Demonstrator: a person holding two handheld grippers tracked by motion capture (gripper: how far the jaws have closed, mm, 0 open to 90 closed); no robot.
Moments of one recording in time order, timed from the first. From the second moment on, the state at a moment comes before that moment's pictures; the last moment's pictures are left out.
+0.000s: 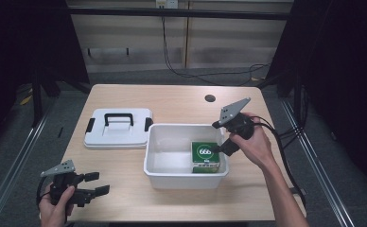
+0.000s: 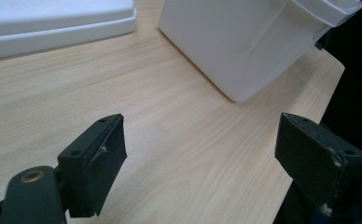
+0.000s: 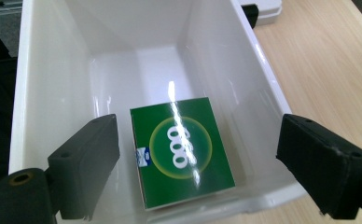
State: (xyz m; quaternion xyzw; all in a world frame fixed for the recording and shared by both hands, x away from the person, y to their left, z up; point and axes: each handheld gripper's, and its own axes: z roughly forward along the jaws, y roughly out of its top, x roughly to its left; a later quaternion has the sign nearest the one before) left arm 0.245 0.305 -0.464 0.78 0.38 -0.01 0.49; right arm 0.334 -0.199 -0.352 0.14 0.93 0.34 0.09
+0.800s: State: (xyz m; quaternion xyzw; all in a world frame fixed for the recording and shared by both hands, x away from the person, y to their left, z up) left arm 0.244 0.306 -0.464 0.78 0.38 -0.01 0.49; right arm 0.290 -0.257 -0.363 0.21 0.88 0.41 0.14
